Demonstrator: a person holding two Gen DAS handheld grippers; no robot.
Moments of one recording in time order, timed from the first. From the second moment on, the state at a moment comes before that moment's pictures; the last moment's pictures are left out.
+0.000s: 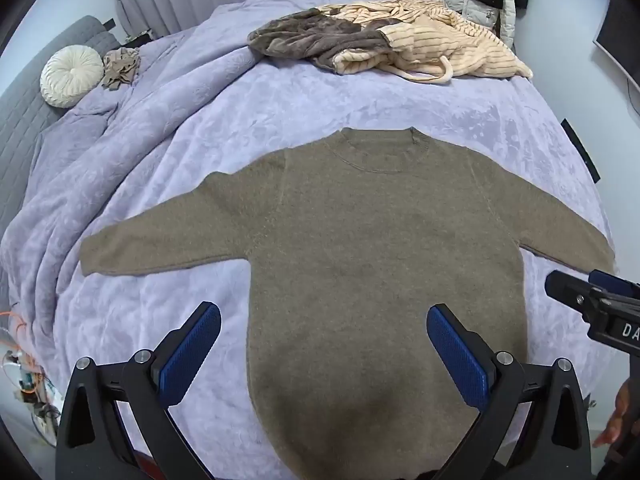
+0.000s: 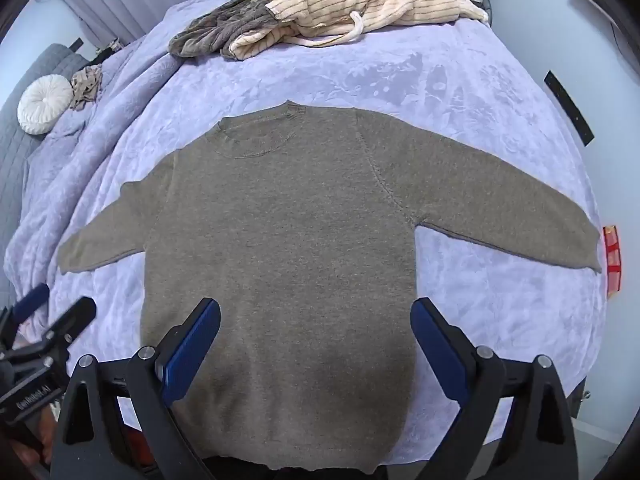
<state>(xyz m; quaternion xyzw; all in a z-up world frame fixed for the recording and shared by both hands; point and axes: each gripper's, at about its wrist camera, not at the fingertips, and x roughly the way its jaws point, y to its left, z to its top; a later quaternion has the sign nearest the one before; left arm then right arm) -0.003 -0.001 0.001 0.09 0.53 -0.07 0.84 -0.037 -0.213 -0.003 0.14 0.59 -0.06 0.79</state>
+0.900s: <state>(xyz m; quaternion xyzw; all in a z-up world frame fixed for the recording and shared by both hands) 0.006 0.002 0.022 0.06 0.55 -0.07 0.83 -0.028 -0.207 0.005 0.11 0.58 -0.09 0.80</state>
